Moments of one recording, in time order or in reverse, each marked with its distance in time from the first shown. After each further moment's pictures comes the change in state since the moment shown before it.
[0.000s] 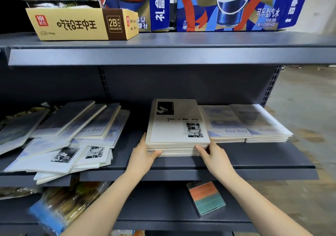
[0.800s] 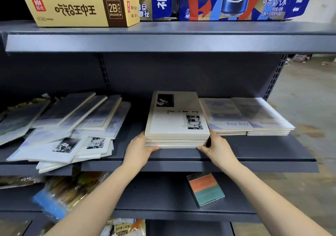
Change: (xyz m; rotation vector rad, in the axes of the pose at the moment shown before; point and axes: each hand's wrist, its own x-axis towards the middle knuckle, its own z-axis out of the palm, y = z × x) left_hand 0.004 -0.013 -0.002 0.199 0.049 -0.034; right_hand 0.010 0.008 -0.005 -0.100 -0.064 -0.027
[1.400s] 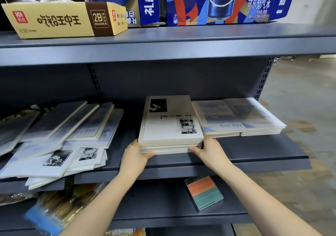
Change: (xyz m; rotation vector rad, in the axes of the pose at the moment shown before) left_hand -0.002 0.003 0.003 -0.069 0.033 -0.003; right_hand 0.002 -0.007 0.003 -0.010 0.013 0.040
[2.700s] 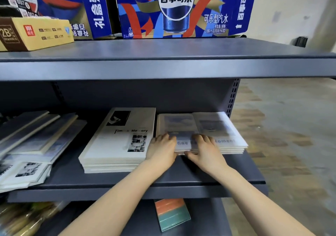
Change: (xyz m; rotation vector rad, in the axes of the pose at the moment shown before) left_hand 0.018 0.184 0.144 0.738 -0.184 0.415; right_hand 0.048 0.106 -0.099 -0.273 0.024 -0.155
